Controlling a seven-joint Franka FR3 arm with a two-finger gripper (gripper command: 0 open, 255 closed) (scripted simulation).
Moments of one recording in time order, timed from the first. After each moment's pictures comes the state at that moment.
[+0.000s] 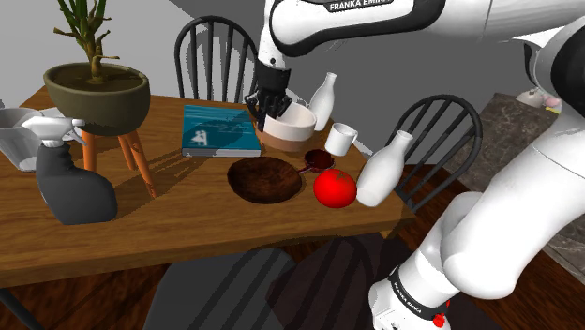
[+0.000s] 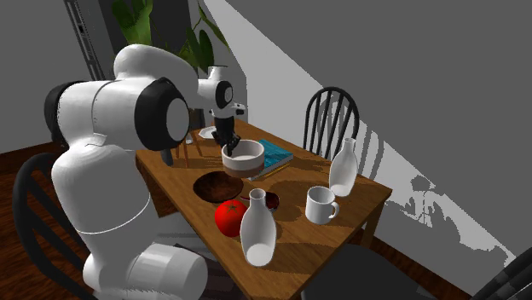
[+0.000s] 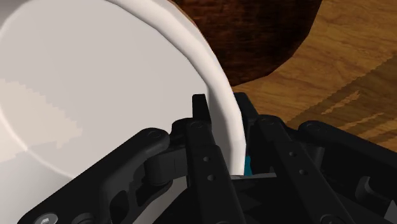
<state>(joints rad) 0.24 -0.05 0.04 -2.01 0.00 1.95 0.38</state>
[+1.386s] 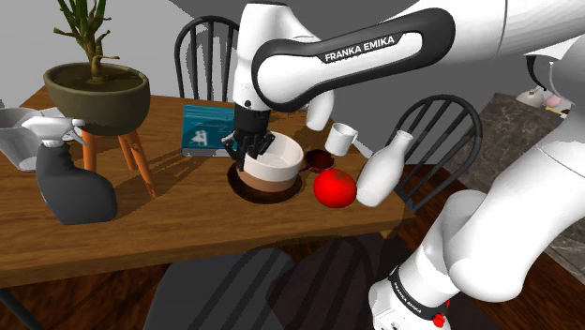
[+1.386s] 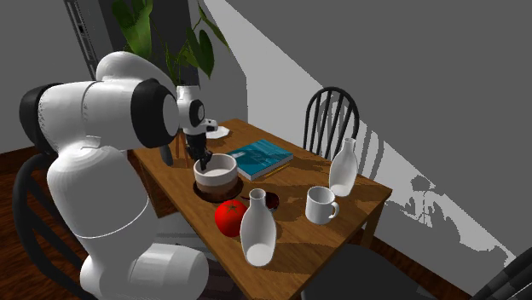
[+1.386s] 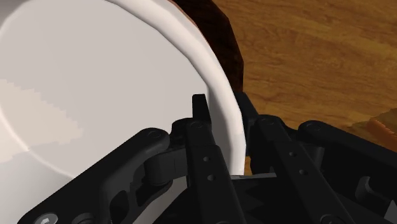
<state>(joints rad) 0.34 -0.08 0.15 -2.20 0.01 2.11 0.58</state>
